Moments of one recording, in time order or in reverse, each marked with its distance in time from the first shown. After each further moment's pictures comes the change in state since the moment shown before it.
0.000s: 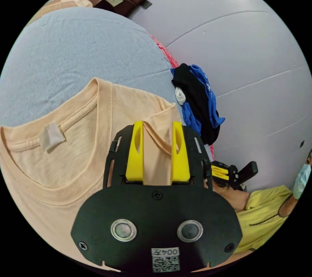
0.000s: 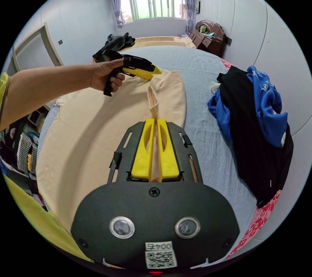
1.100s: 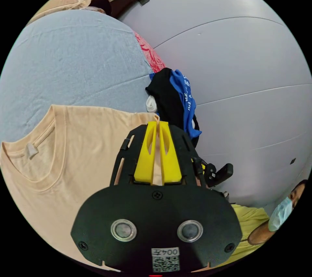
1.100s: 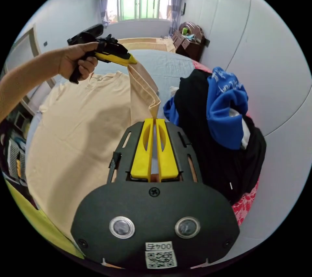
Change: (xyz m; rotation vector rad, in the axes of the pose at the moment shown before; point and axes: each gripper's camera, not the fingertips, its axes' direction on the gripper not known) left arm 0.071 -0.070 -0.004 -0.049 0.031 -0.077; right arm 0.033 -0.024 -0.034 0.011 0.180 0.014
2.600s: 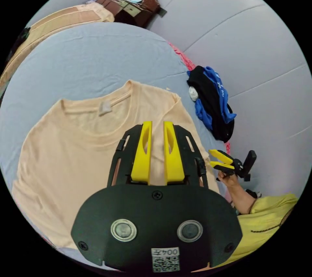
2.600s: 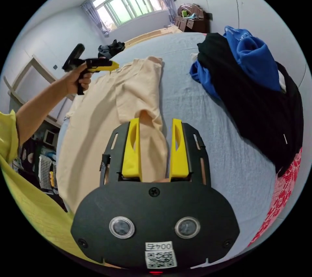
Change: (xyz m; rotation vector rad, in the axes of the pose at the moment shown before) left arm -0.027 0.077 -0.013 0.051 -0.288 0.056; right arm 0.005 0.071 0.016 -0.071 -0.312 0.197
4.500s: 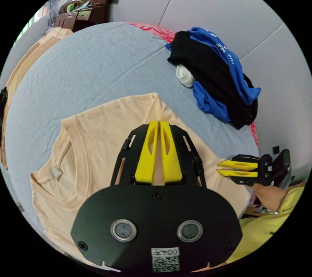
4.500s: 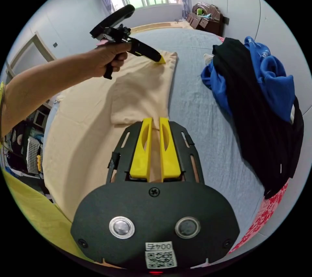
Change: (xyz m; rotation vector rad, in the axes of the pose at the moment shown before) left arm 0.220 0.000 0.076 -0.138 -0.161 0.278; right arm 0.001 -0.044 0.051 -0.091 0.072 -0.130
